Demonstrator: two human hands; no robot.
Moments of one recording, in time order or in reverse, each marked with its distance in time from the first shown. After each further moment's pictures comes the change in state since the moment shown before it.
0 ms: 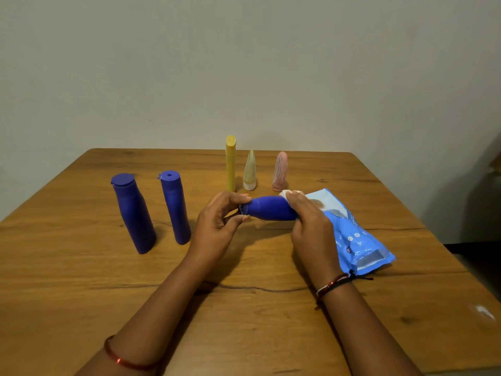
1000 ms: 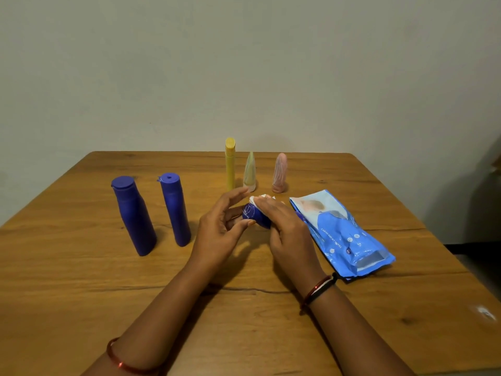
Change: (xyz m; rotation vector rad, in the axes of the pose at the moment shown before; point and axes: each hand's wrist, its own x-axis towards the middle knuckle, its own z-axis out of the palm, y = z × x) left_hand -0.006 0.008 0.007 -0.110 -0.004 -0.030; right_hand -0.008 -0.032 0.007 0.158 -0.133 -0.160
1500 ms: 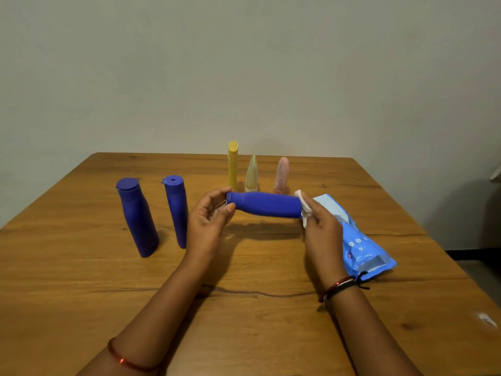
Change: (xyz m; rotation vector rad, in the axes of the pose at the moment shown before) left_hand 0.011 -0.008 -0.008 -0.264 0.257 -0.095; right_hand 0.008 0.031 -0.022 0.218 0.256 0.462
